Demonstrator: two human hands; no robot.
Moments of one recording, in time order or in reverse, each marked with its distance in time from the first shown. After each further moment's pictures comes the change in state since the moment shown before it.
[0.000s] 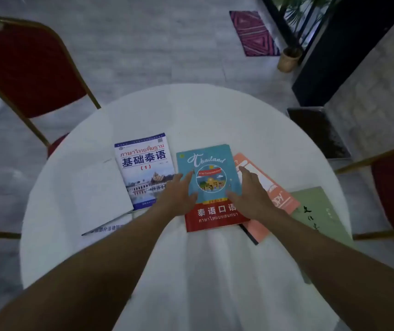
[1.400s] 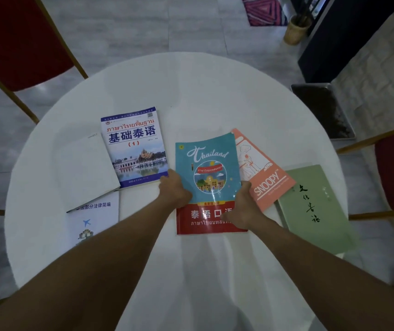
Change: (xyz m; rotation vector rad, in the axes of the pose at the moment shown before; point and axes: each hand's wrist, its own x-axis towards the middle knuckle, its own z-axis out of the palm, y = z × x) left_hand -0.004 0.002 0.059 -0.283 -0.041 -0.399; right_hand -0.036 0.054 0.057 0.176 -0.254 0.258
